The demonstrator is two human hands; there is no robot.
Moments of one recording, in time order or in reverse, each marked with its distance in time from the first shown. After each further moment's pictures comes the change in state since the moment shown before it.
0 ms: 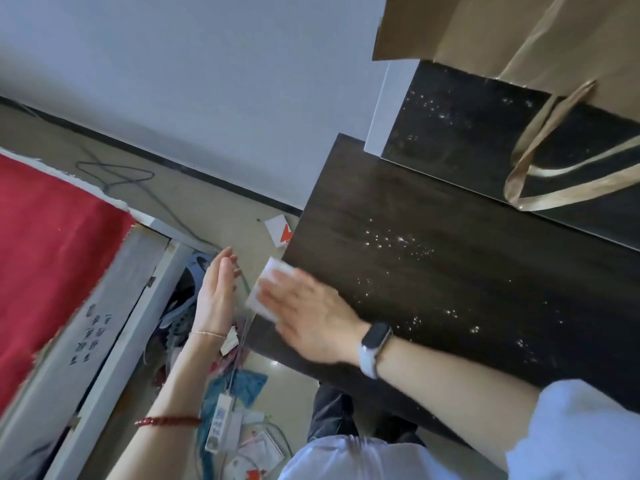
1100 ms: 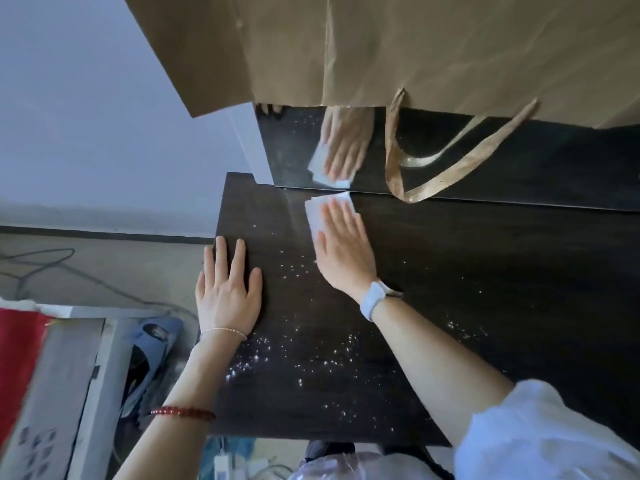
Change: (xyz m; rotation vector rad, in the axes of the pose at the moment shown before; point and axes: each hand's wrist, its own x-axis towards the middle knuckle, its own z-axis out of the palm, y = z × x) left_hand 0.028 0.061 0.120 0.916 -0.178 0.385; right_hand -0.050 0.143 -0.031 0.227 0.318 0.962
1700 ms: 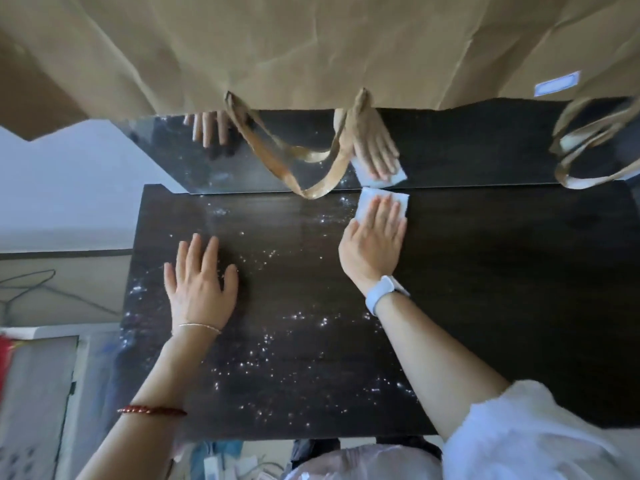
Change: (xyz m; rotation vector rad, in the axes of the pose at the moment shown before) left_hand -0.014 0.082 0.025 0.126 0.083 0.123; right_hand -0.033 0.130 -0.030 0.071 0.238 0.505
